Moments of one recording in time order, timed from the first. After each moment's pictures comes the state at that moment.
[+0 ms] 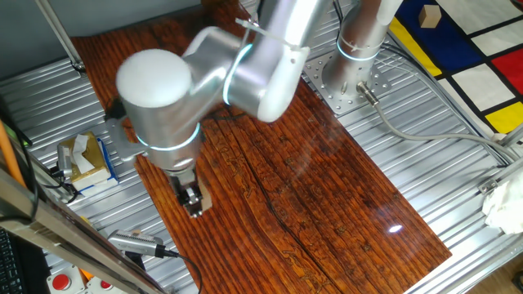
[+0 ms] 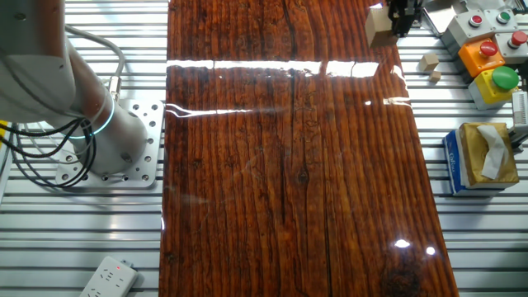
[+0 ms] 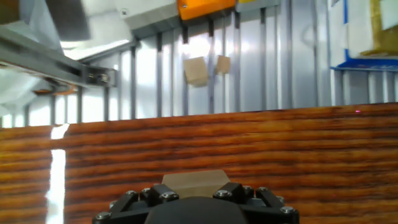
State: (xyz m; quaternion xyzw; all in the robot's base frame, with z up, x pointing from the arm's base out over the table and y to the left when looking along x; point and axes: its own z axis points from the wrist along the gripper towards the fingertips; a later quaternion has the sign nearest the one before) arm 0.621 0.225 0.165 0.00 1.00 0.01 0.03
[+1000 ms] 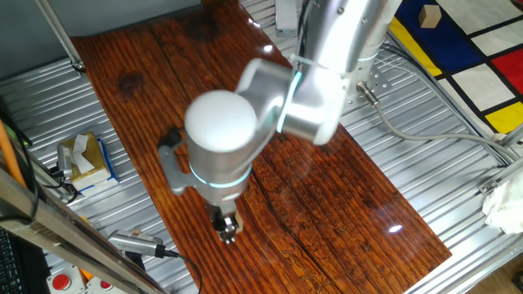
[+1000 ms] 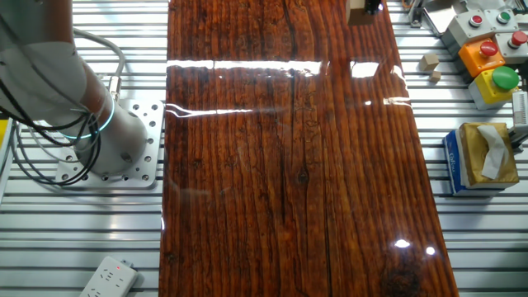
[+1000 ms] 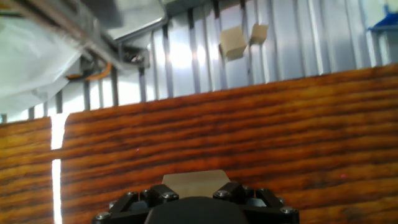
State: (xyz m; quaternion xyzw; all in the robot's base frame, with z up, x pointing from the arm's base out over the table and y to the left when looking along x) arm 0.585 0.296 0.135 0.04 1.00 0.00 0.04
